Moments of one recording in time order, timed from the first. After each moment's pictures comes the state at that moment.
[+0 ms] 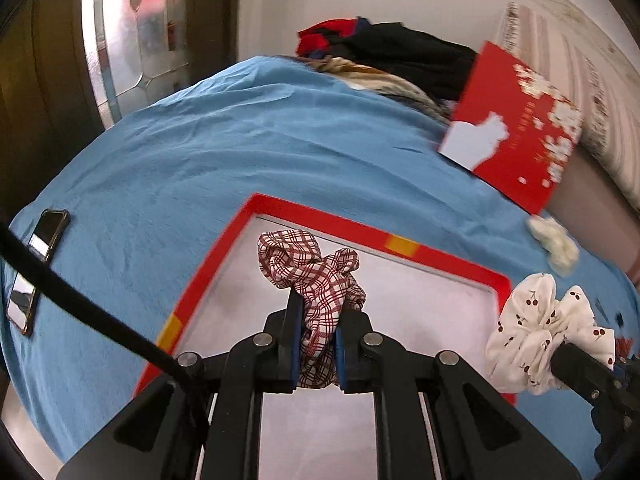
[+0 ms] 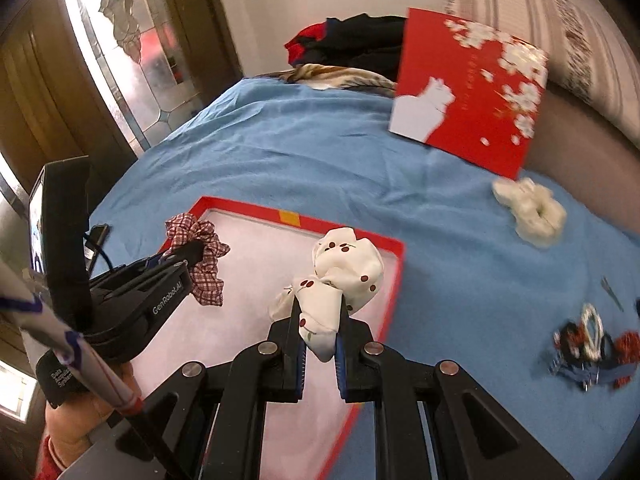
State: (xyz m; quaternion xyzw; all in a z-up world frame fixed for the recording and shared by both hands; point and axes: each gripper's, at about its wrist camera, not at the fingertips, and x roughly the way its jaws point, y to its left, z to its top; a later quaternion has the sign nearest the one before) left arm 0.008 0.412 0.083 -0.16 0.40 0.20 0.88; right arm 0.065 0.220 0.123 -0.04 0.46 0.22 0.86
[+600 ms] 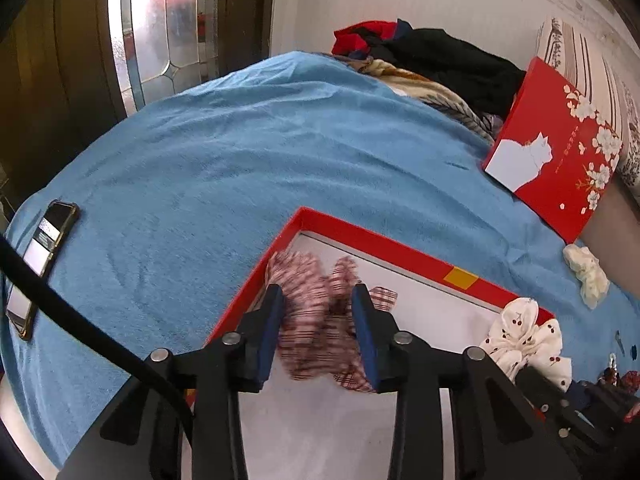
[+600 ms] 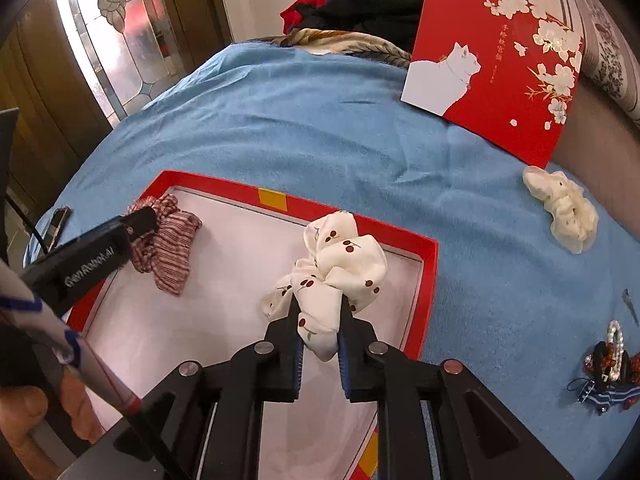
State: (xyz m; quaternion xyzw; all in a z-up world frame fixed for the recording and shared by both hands) left arm 0.016 0.444 0.071 -0.18 0.39 0.24 0.87; right arm 0.100 0.242 0.067 -0.06 0.49 0.20 0.84
